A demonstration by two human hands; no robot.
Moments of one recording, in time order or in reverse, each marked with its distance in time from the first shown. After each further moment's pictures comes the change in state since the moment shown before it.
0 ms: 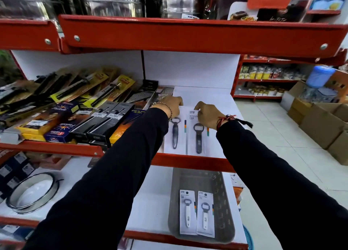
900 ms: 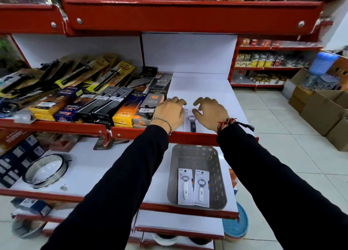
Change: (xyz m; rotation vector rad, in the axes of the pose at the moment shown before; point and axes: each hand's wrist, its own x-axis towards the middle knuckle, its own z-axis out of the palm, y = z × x) left_hand -0.093 0.029 0.058 0.078 0.347 0.093; right_hand -0.087 0.002 0.012 -0.137 0.183 -0.070
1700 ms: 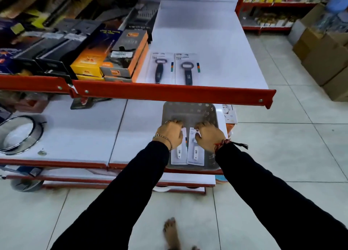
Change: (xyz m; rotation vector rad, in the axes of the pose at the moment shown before) left_hand -0.105 0.016 0.193 -0.151 -0.556 -0.035; right_hand -0.132 0.070 0.175 -0.010 -0.509 0.167
